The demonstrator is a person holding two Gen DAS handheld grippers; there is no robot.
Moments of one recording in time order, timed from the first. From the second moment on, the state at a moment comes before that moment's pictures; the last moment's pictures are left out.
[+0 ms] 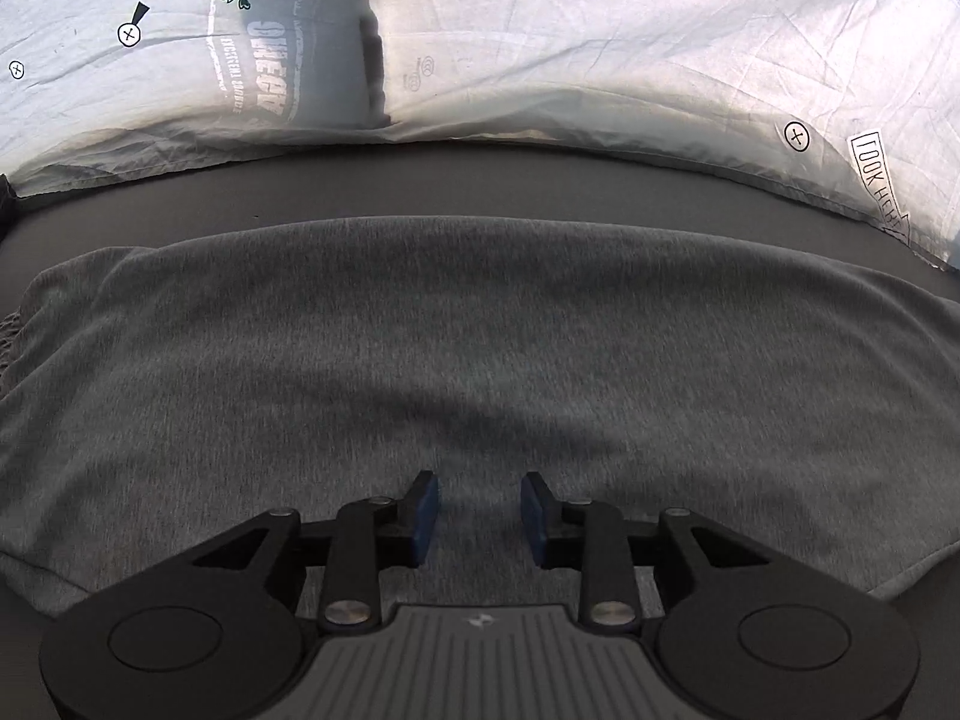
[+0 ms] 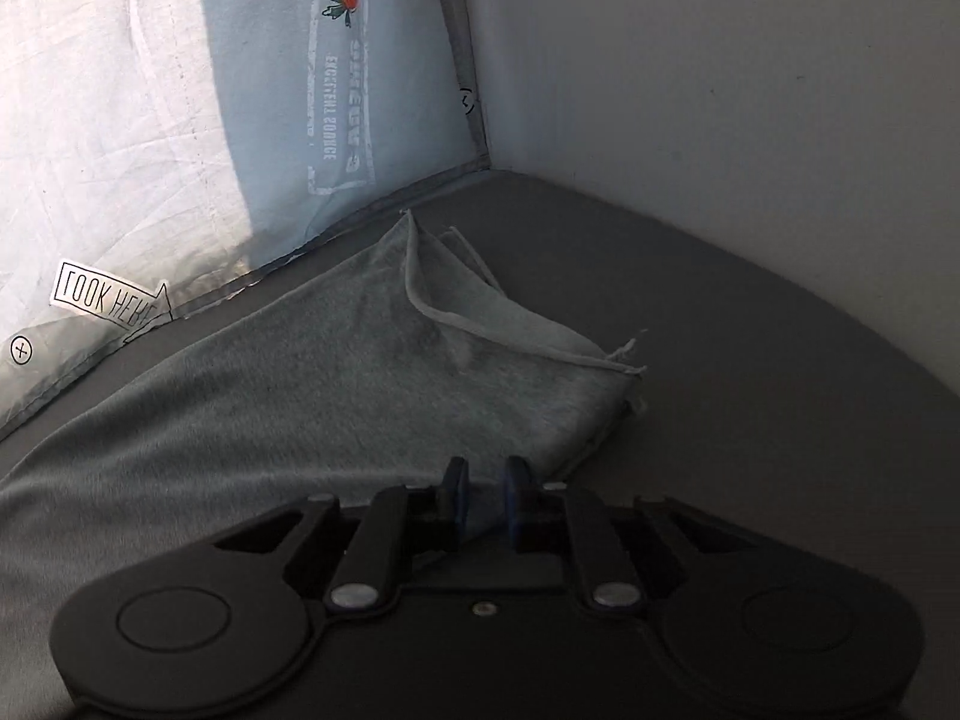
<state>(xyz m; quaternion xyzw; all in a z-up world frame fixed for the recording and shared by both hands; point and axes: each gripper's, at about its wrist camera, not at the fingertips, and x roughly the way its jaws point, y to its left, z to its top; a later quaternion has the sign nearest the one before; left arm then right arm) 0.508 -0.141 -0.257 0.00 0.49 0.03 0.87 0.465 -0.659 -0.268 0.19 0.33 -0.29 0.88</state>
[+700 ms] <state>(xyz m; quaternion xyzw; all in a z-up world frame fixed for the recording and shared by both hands) 0.376 -0.066 -0.241 -0.02 0.52 0.06 0.85 0.385 -0.490 -0.299 0.61 0.33 0.02 0.72</state>
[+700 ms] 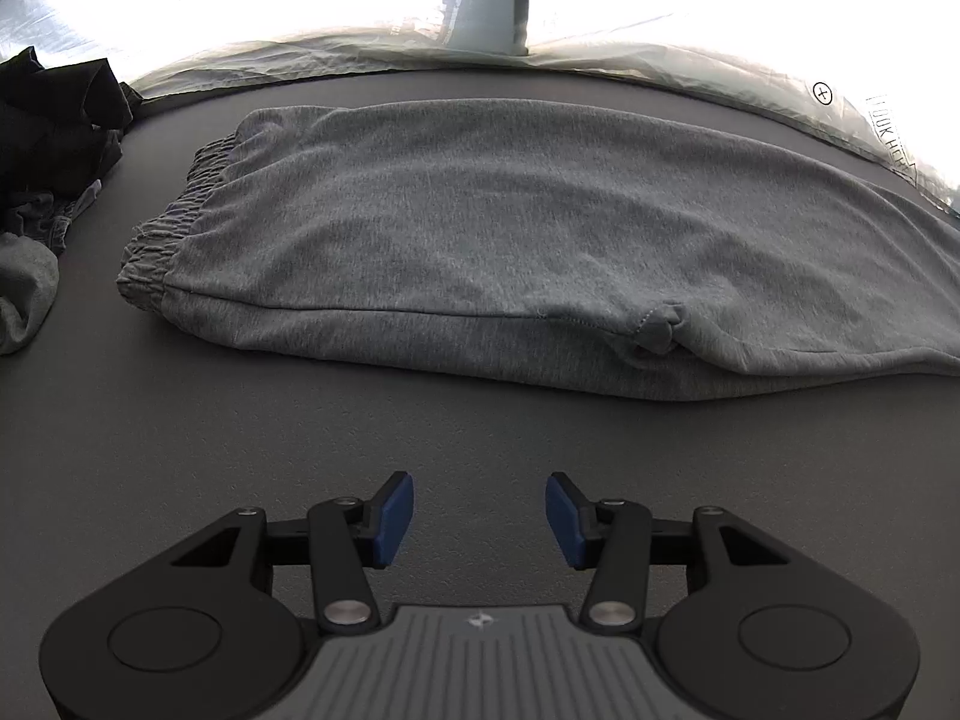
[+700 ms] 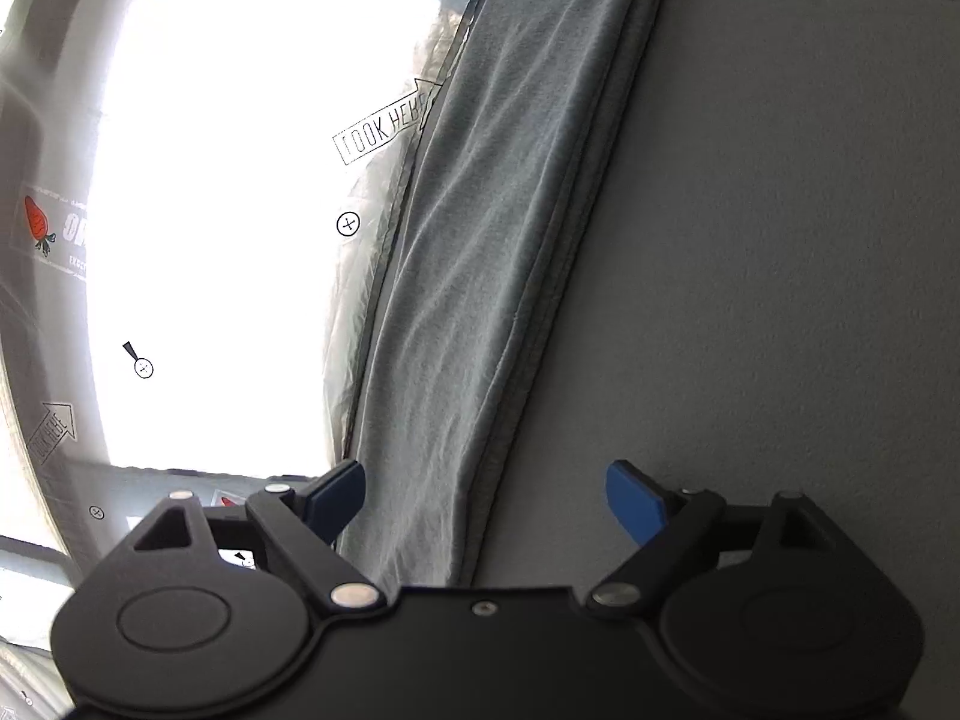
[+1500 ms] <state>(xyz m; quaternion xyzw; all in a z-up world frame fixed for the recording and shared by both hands) 0.418 0.051 -0.258 -0.06 0.50 -0.02 0.86 0.463 -0.244 -0.271 0.56 0.47 0.08 0.68</state>
